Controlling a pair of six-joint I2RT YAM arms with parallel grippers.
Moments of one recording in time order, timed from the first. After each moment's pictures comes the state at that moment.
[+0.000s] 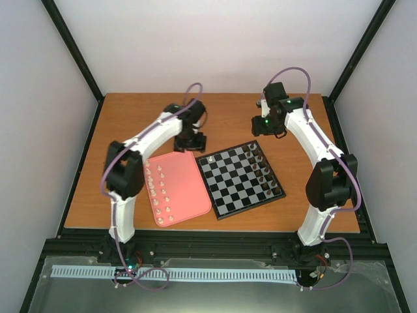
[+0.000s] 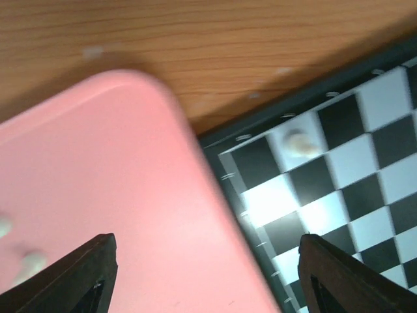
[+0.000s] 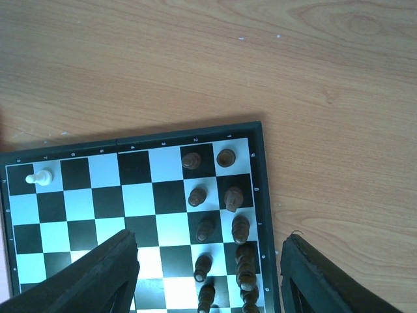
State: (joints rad) left arm -0.56 2.11 1.88 -1.17 0.04 -0.47; right arm 0.27 1.81 1.69 -1.01 -0.09 0.09
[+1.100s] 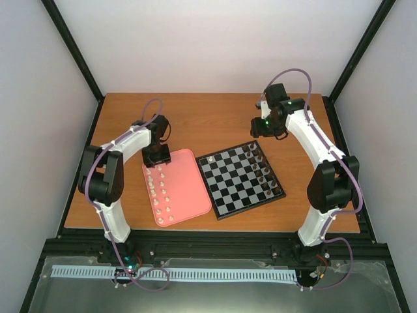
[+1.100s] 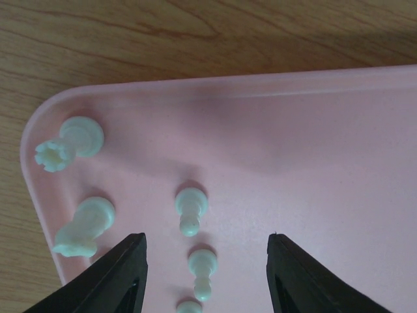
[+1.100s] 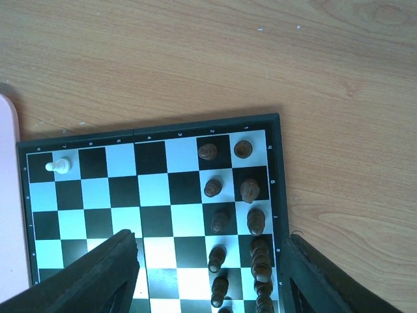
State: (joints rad) left arm -0.26 1.84 1.32 -0.96 -0.04 -0.58; right arm 0.27 1.79 1.66 -1.01 -0.15 0.09
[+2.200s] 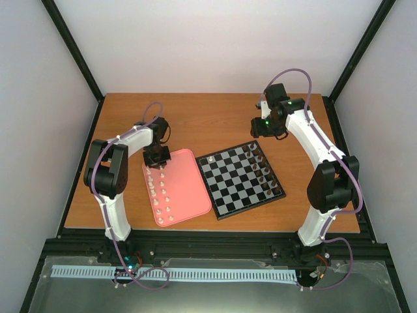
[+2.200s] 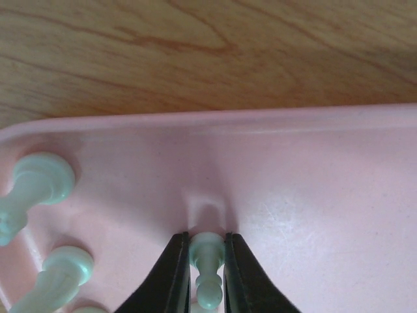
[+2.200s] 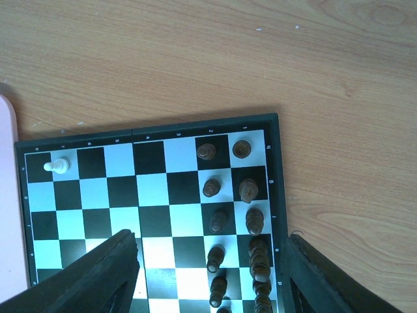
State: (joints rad) left arm -0.23 1.94 1.33 -0.91 -0.01 -0.58; right arm 0.27 1.79 1.66 -1.01 -0.14 0.09
